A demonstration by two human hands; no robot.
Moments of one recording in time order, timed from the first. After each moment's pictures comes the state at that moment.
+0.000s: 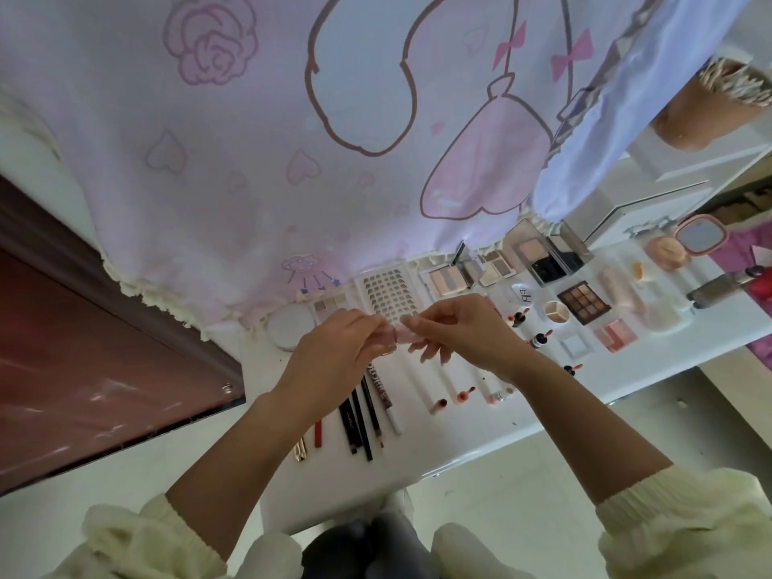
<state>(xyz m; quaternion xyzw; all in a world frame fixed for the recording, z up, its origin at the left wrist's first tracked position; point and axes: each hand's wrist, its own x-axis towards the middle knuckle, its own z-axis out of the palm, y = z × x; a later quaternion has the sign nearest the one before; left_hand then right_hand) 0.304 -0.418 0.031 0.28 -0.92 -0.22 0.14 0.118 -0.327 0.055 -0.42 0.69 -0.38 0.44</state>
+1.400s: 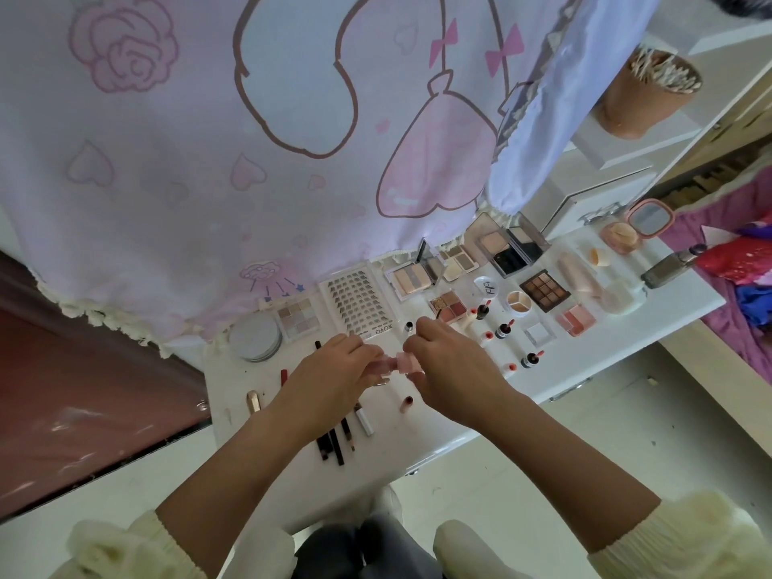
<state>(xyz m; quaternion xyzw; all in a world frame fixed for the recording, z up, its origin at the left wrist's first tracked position) 0.280 -0.393 0.005 0.20 -0.95 -0.22 0.10 0.130 -0.280 0.047 -0.63 0.76 -0.06 0.12</state>
